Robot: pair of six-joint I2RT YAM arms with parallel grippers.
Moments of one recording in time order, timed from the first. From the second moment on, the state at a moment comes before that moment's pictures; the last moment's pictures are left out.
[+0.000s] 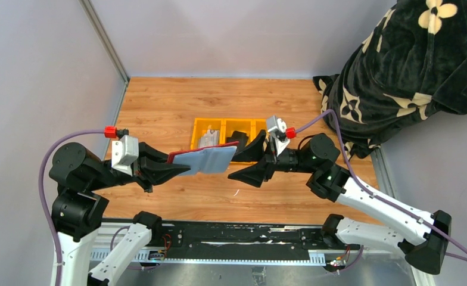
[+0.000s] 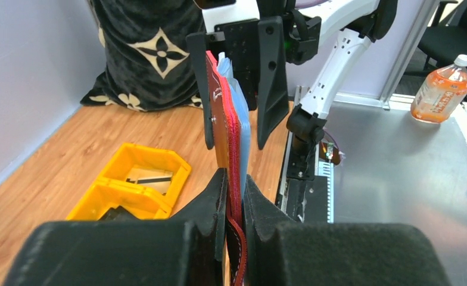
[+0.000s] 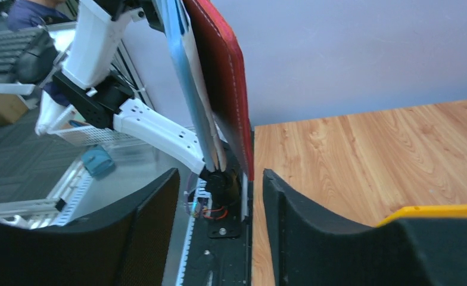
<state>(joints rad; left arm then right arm) -0.28 0.61 1.27 -0.57 1.05 -0.05 0.94 0.93 0.86 0.34 -0.65 0.34</state>
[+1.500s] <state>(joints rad) -0.28 0.62 1.31 -0.45 1.10 -0.29 0.98 0.92 0.93 0.39 -0.71 0.29</state>
